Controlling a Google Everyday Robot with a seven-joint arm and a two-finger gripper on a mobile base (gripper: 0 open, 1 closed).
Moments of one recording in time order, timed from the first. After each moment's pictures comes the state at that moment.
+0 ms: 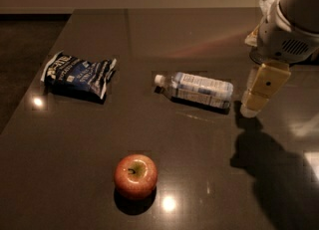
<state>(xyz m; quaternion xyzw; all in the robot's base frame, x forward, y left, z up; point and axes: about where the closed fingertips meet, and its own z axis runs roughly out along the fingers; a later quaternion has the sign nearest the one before) 0.467 -0.192 0.955 -0.59 0.79 -0.02 0.16</state>
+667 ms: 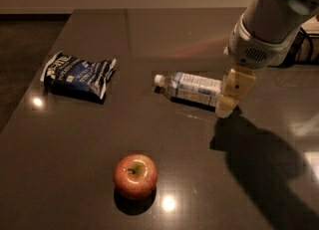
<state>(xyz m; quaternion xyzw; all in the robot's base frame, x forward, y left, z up) 0.497 -0.164 0.917 -0.58 0.80 0.00 0.15</state>
